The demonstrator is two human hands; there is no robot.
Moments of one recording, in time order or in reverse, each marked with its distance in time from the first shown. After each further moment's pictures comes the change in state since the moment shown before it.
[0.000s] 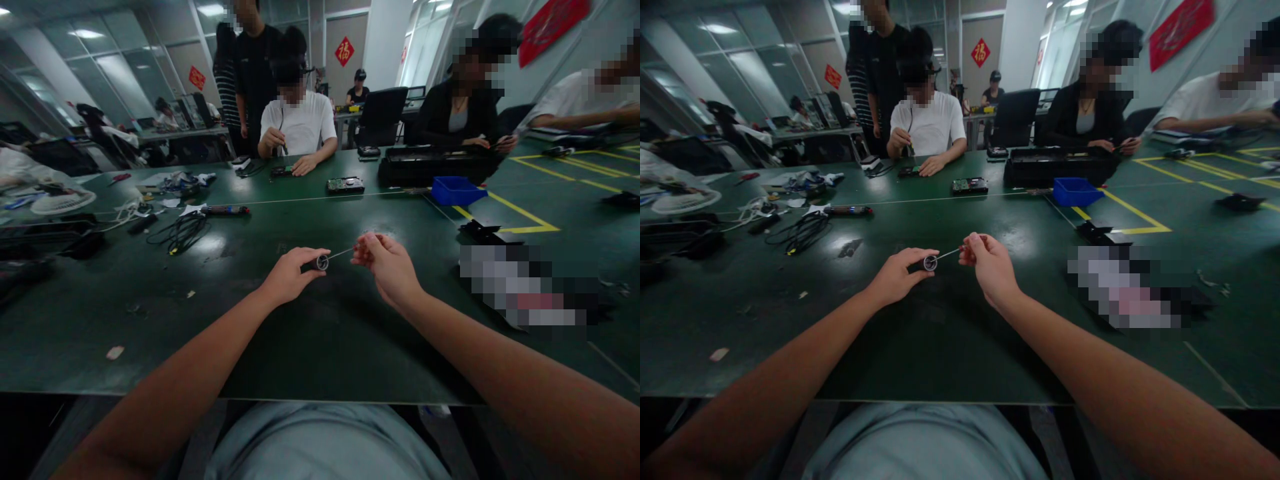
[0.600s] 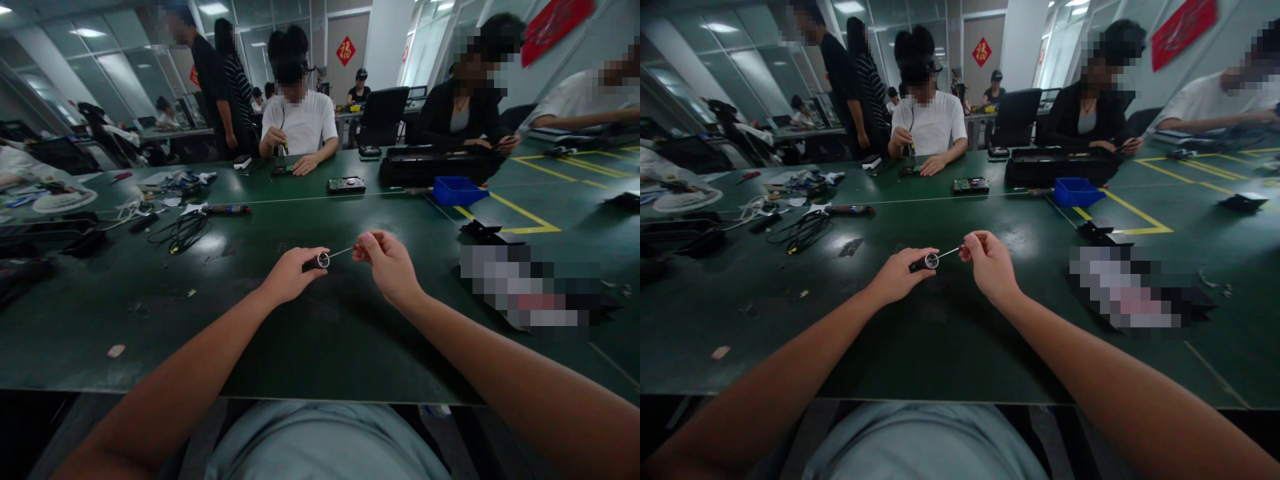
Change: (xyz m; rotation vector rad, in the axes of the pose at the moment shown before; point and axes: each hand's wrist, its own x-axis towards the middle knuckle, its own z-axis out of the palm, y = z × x) left_hand 0.000 0.004 -0.003 0.075 -0.037 -0.086; right_hand -0.002 -0.003 0.000 -0.185 -0.038 -0.151
